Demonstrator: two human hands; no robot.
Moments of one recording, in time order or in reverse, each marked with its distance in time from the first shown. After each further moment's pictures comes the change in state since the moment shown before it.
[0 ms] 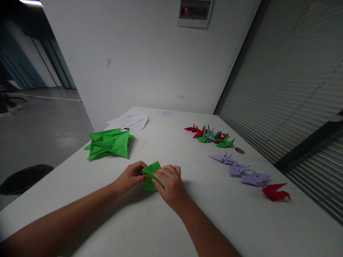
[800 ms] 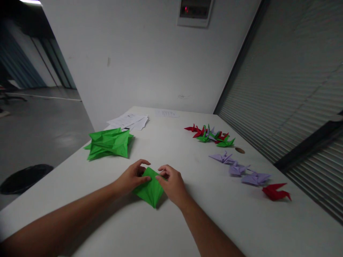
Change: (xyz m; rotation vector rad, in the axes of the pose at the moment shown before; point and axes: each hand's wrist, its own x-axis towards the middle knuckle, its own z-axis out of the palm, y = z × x) left_hand 0.000 -0.006 -0.001 0.132 -0.019 -0.119; right_hand -0.003 0.012 0.020 0.644 -0.042 0.715
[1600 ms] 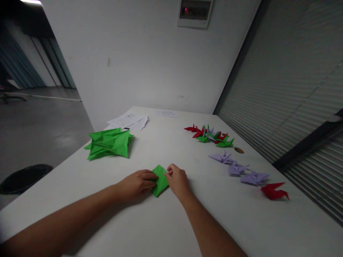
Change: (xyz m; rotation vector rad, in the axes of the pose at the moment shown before) left_hand -0.002 -0.002 -0.001 1.043 -0.331 0.701; right_hand 0.016 0.034 -0.016 -0.463 0.126 0.059
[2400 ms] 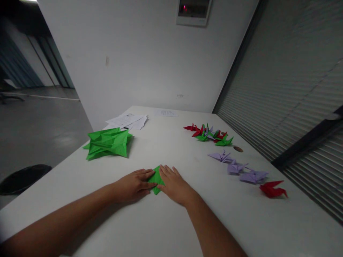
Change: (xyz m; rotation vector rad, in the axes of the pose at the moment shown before) left_hand -0.015 -0.005 0.003 0.061 -0.130 -0.051; right_hand -0.012 0.003 -0.014 -0.492 -0.501 -0.471
